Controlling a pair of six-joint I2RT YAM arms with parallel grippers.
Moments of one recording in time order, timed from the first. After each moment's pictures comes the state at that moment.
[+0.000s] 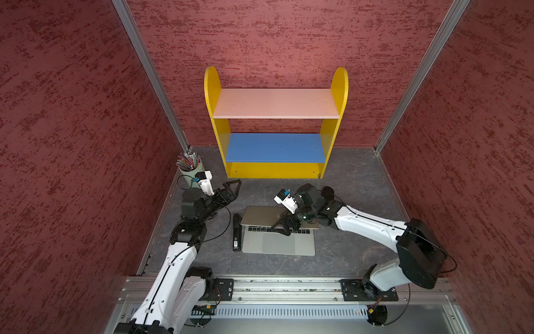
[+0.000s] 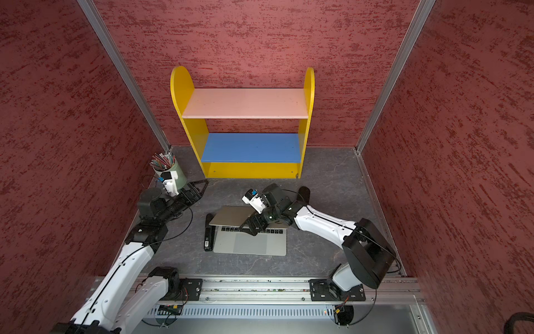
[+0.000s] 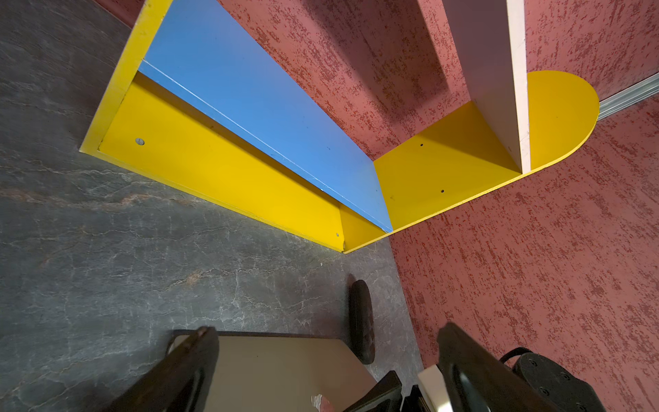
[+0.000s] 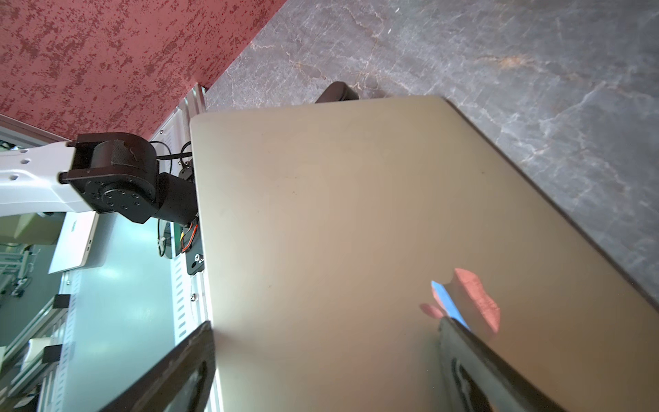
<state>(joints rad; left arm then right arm) -0.07 0.79 0.57 -0.03 0.44 -0.81 0.78 1.50 0.92 -0.21 -0.61 0.17</state>
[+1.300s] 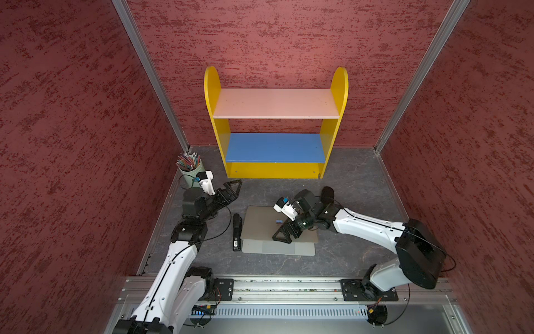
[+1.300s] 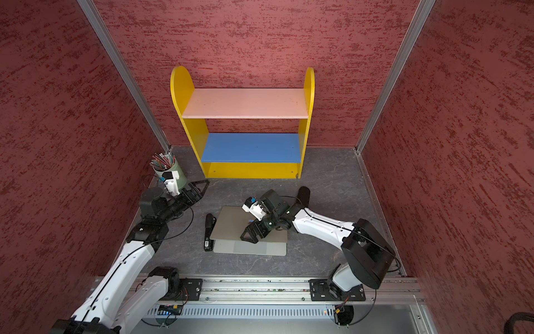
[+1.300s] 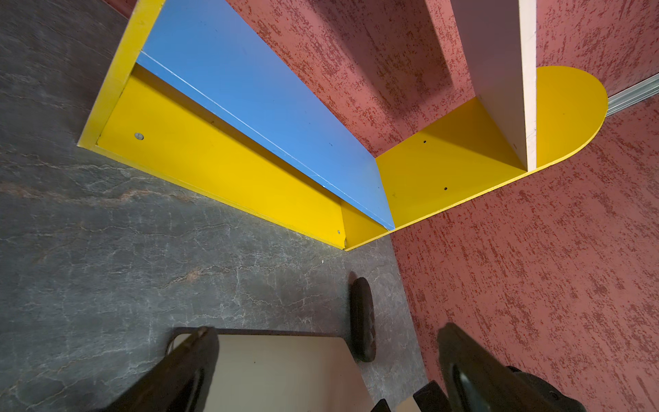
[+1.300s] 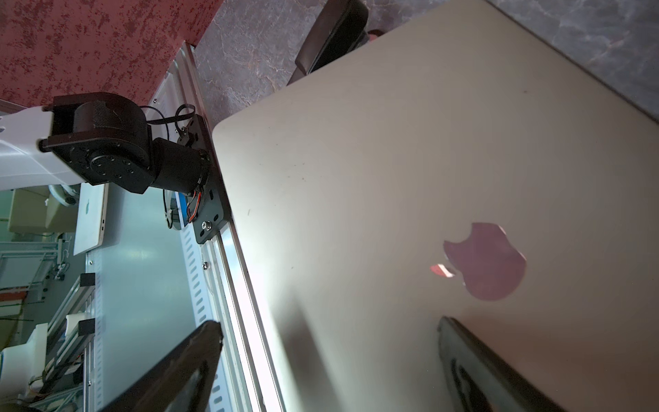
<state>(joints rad) -0.07 0.81 0.57 -0.02 0.44 -0.81 0.82 1.51 0.89 -0.30 -0.61 0.20</state>
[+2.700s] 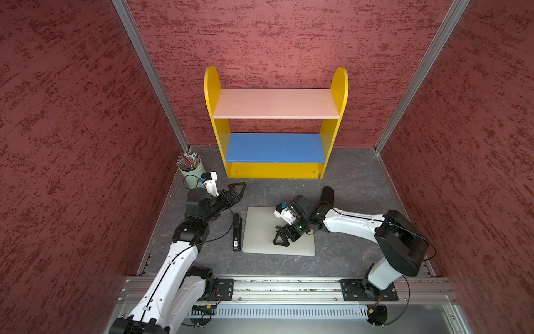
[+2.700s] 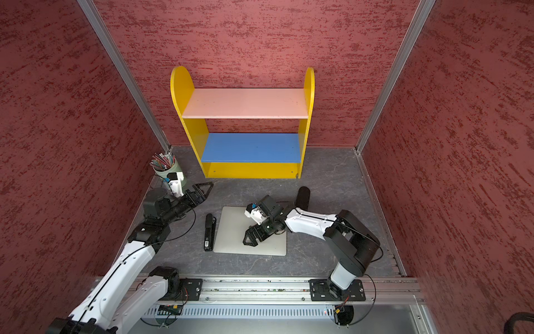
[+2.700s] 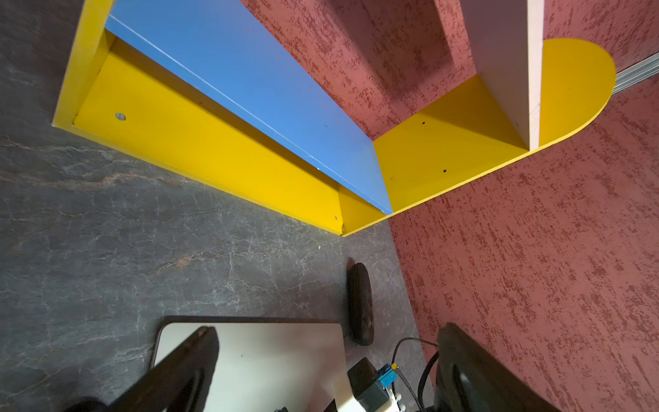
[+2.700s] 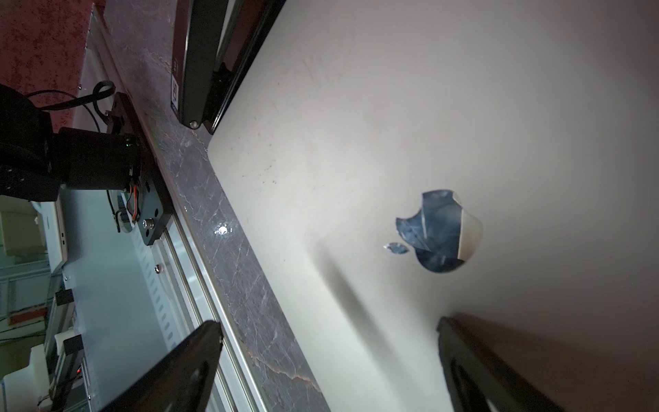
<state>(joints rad) -0.17 0.82 0.58 -0.06 0.41 -0.80 0.83 1.63 0.89 -0.32 -0.53 0.26</state>
